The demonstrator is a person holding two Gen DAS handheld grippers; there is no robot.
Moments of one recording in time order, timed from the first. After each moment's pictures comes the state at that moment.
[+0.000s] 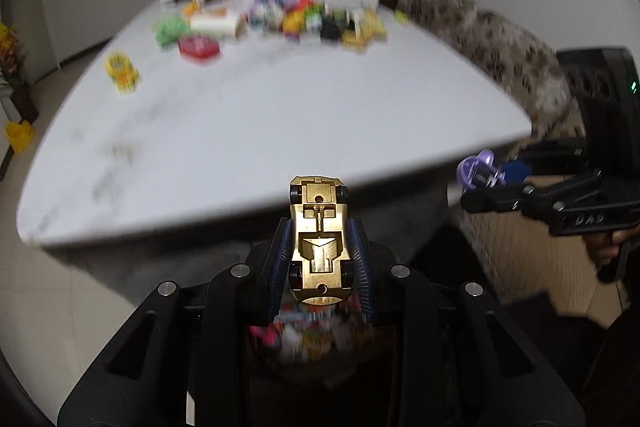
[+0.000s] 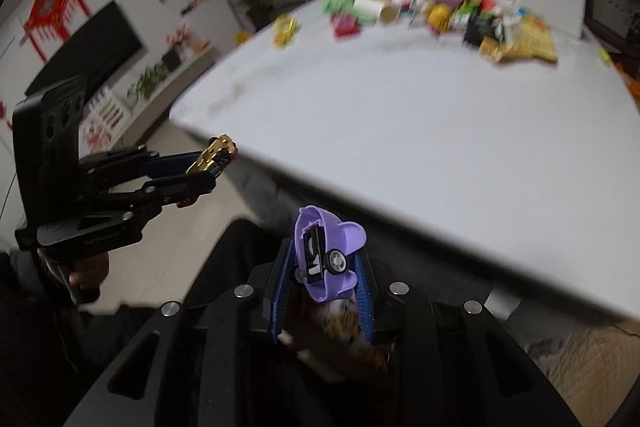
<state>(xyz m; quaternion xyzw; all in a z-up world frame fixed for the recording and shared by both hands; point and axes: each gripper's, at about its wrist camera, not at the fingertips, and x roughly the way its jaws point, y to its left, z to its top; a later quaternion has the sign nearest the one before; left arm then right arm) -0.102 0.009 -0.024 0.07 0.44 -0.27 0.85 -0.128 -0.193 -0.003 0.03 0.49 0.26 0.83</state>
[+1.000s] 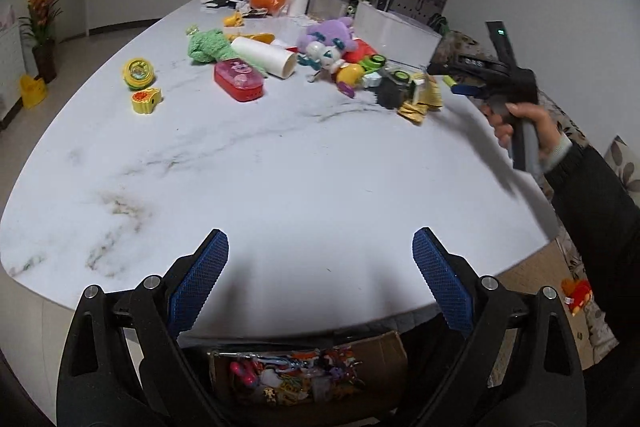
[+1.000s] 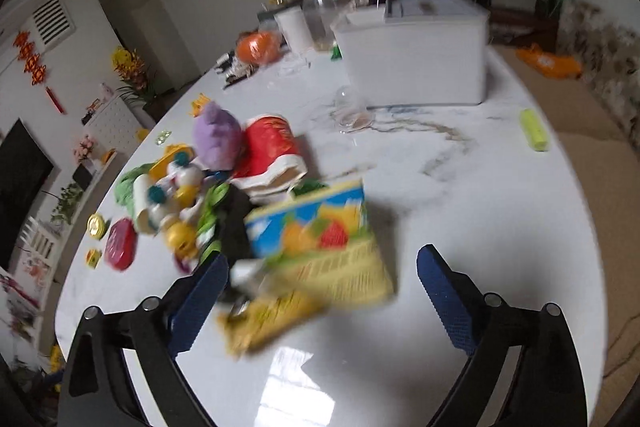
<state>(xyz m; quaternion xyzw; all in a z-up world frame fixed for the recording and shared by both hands) -0.003 0.022 -0.007 -0.04 0.40 -0.22 0.89 0.185 -0.364 0.003 0.13 0.43 0.09 0.89</state>
